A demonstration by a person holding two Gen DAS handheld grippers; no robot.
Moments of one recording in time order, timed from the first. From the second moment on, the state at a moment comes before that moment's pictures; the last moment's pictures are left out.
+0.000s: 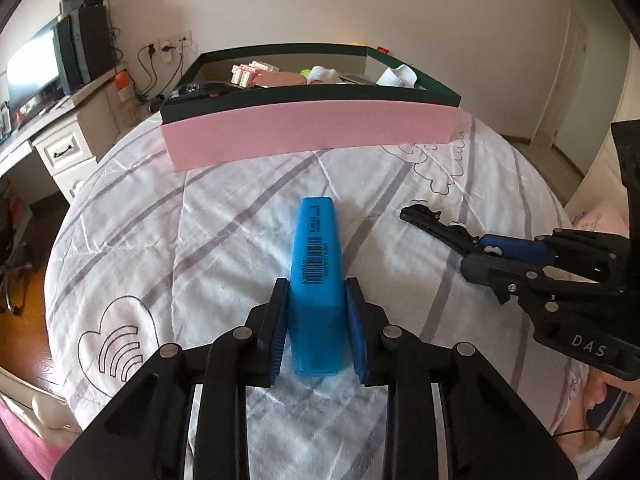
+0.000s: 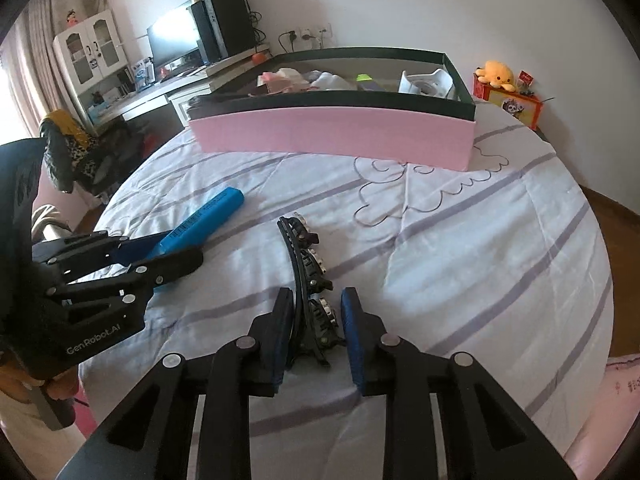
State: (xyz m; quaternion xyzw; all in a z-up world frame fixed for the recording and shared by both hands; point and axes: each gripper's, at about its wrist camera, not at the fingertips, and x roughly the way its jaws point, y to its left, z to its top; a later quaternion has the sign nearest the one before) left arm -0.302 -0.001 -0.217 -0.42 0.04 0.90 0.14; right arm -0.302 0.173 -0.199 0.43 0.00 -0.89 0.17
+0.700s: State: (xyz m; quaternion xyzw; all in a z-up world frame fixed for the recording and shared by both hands) left arm -0.309 0.002 -0.215 -0.40 0.03 0.91 0.13; right arm -0.308 0.163 -0.195 0.40 0.02 -0.90 0.16
